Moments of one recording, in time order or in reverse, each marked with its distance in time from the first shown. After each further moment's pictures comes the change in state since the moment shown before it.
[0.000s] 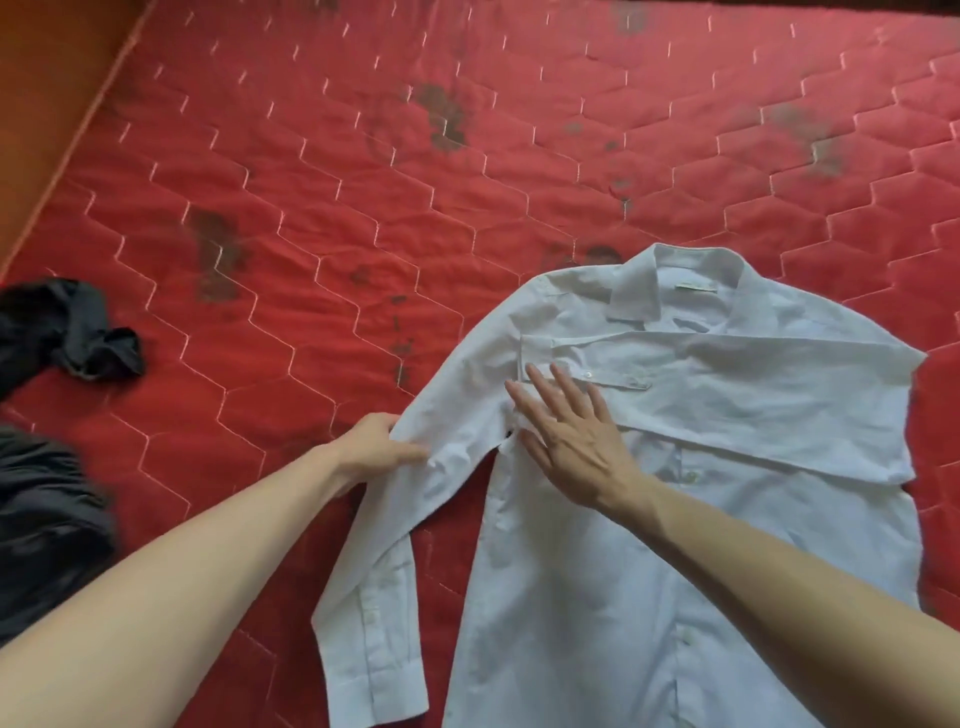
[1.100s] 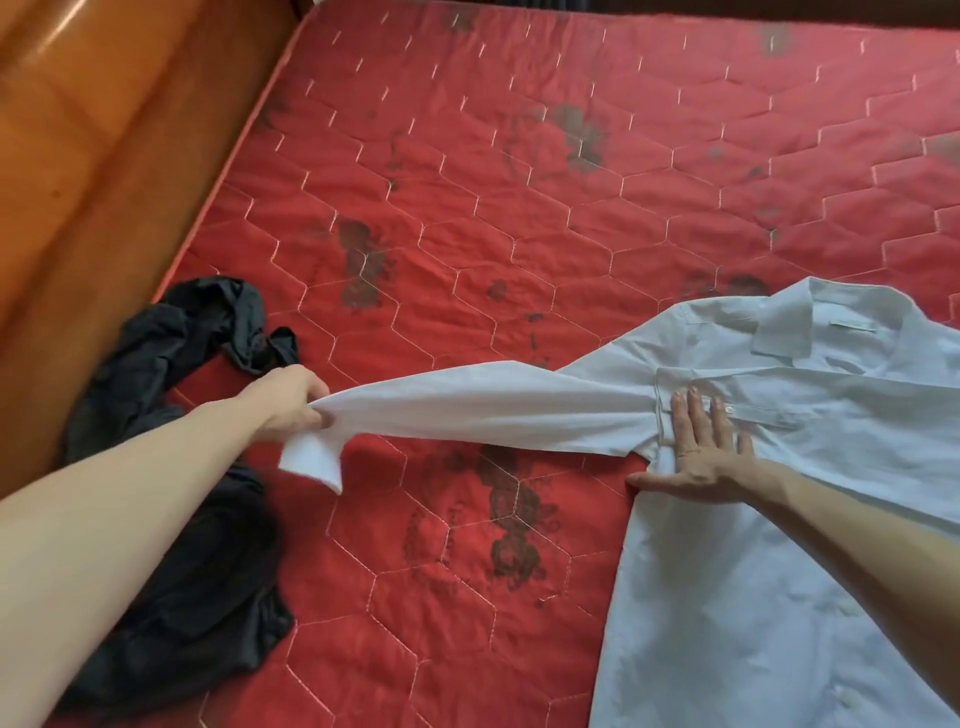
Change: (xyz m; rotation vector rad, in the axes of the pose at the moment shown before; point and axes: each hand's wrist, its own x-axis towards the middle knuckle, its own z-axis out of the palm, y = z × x) left_hand -0.048 -0.103 -0.238 0.553 0.209 -0.097; right_hand 0.043 -0.027 -0.019 0.142 -0.551 0.402
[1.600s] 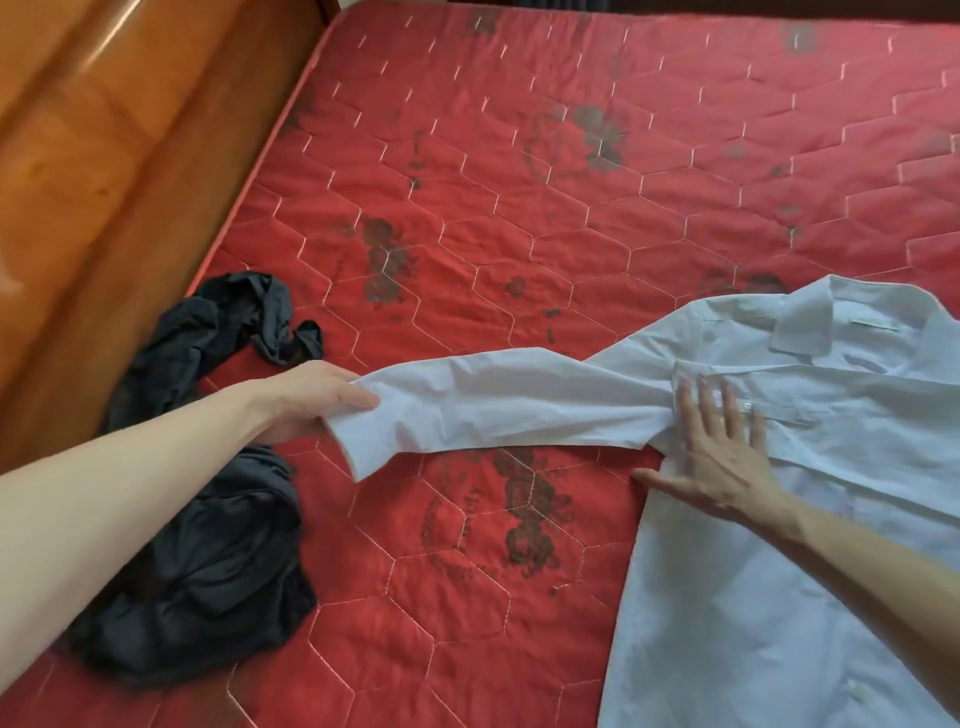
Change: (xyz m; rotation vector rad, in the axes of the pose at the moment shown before) left_hand -0.028 0.016 -0.004 -0.730 -0.198 -0.079; right_hand -0.008 -0.001 0.019 -0.109 0.391 -0.179
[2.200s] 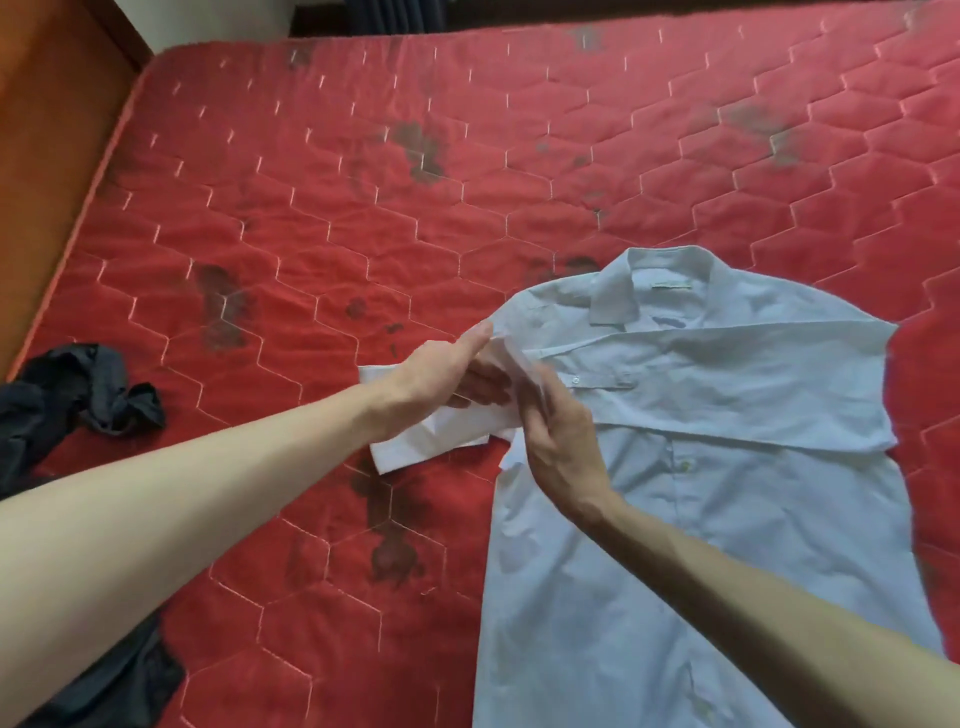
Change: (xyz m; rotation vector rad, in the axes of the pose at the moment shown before) left_hand -0.014 0.185 0.257 0.072 -0.217 0.374; right_hand -0.064 -0.027 -0.057 1.128 0.571 -0.072
